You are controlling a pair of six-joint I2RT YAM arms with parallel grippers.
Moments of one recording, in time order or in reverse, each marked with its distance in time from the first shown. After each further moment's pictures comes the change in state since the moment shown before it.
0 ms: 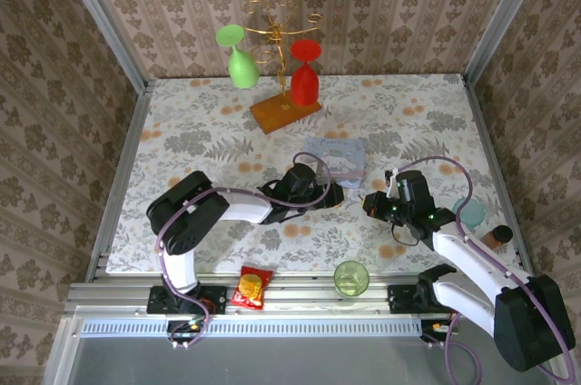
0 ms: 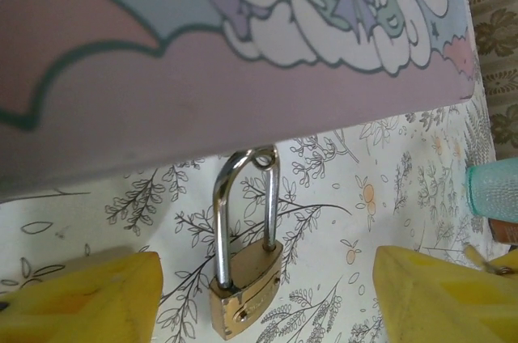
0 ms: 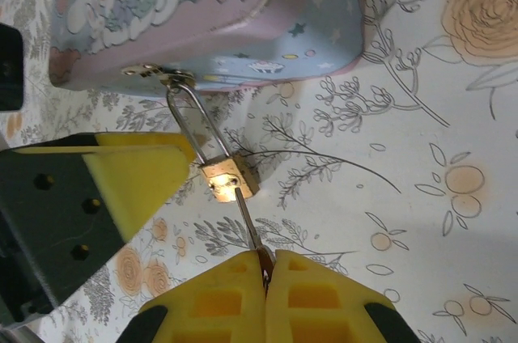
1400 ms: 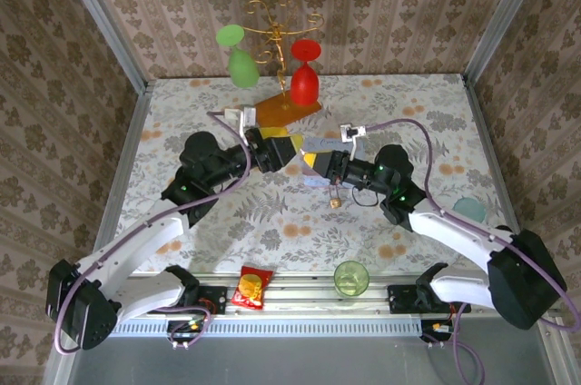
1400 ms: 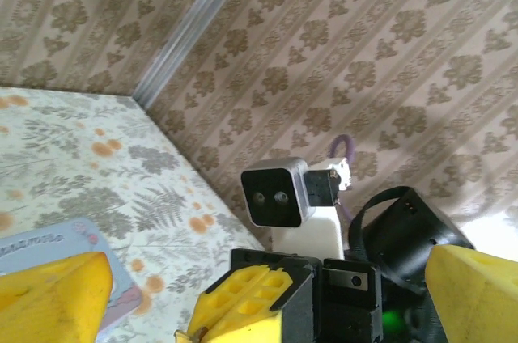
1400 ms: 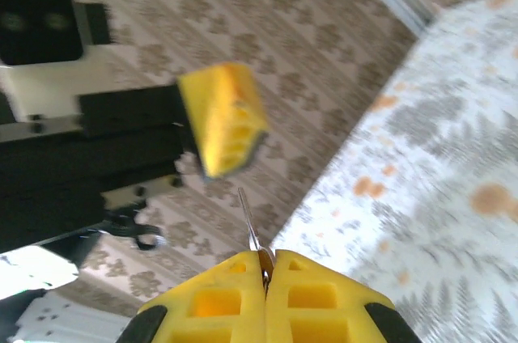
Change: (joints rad) left arm 0.283 -0.780 -0.035 -0.079 0.290 0.192; right arm 0.261 0.221 0.242 0.741 -0.217 0.180
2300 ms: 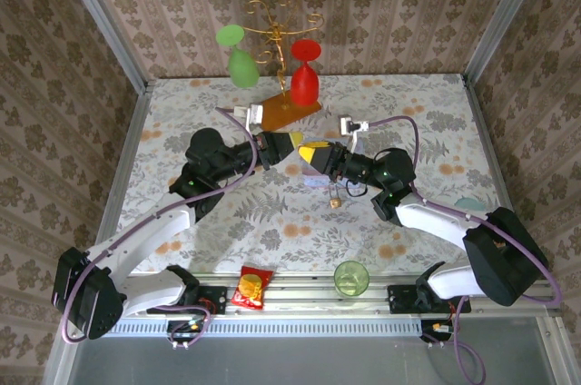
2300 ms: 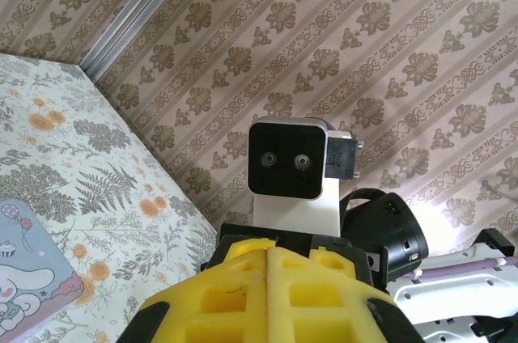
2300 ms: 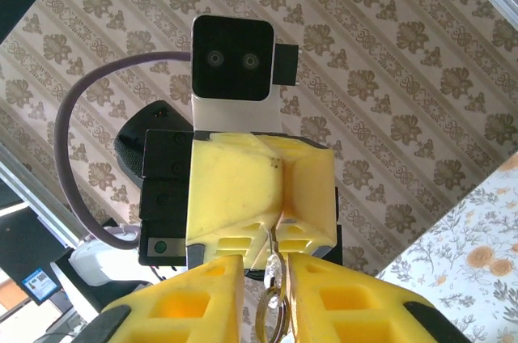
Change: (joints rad) left arm 0.002 0.067 0.005 0.125 0.129 -0.143; right arm 0.021 0.174 0.001 0.618 -0.134 0.218
